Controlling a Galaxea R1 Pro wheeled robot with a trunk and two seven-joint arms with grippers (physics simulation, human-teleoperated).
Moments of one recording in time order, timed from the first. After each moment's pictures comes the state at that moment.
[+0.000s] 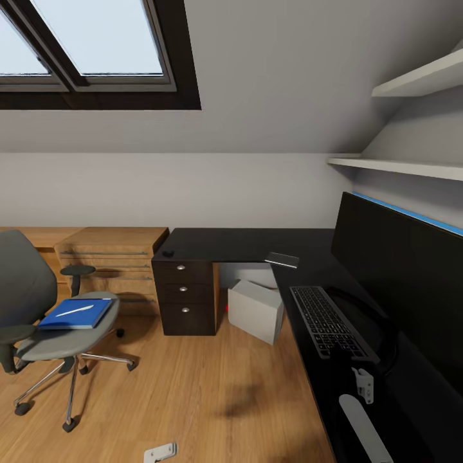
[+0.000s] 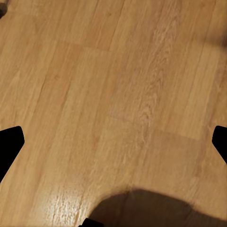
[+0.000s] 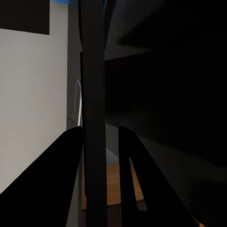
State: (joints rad) left arm -0.43 -0.11 -0.63 -0.08 0.76 -0.15 0.39; right arm -0.24 0.02 -0.03 -1.16 -1.46 -0.36 -0.13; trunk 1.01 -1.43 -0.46
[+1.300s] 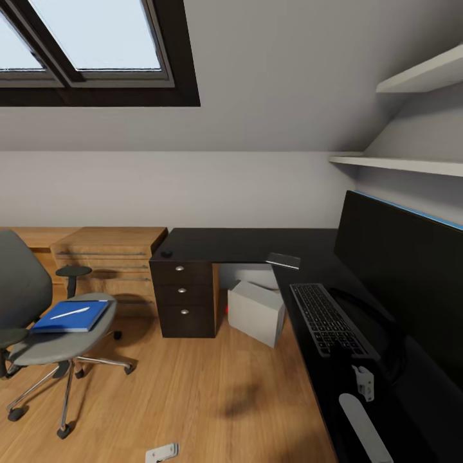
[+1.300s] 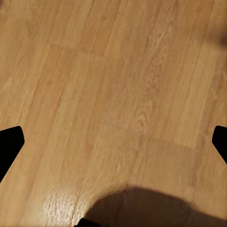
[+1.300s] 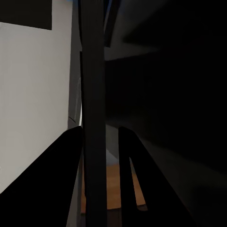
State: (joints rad) left arm -0.43 -0.12 -0.62 -0.08 0.77 -0.15 0.39; right arm -0.24 0.02 -0.03 -1.17 -1.44 -0.36 -0.13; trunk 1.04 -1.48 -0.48
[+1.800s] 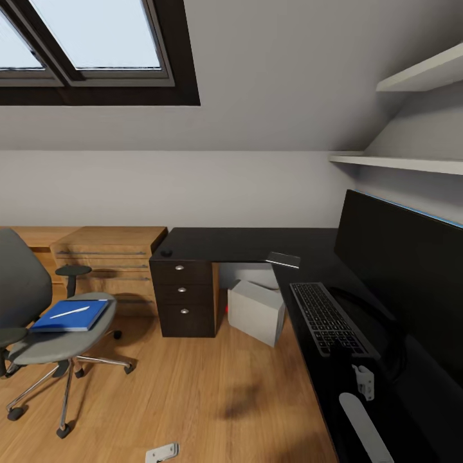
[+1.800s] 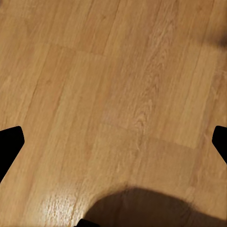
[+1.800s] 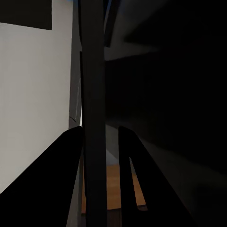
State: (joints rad) left arm -0.43 -0.12 -0.62 -0.08 0.77 -0.15 0.39; right arm -0.24 0.02 -0.03 -1.17 -1.44 -0.36 -0.13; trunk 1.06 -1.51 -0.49
